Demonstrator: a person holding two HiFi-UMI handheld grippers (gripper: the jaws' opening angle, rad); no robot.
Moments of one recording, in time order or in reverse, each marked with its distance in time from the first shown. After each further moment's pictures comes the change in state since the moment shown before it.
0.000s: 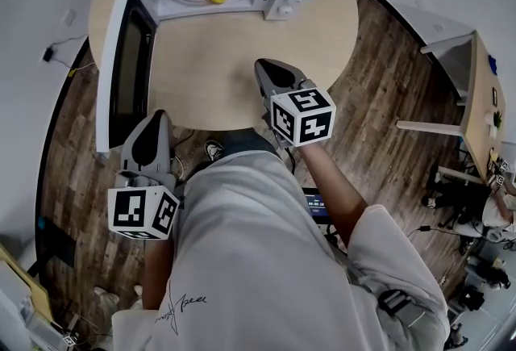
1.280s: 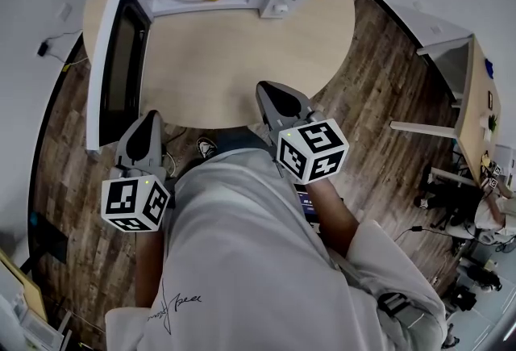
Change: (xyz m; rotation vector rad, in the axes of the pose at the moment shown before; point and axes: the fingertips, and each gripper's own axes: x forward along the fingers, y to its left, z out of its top) left arm 0.006 0.014 -0.032 -0.047 0.098 0.046; right arm -0.059 0.025 -0.003 0.038 -0.019 0.039
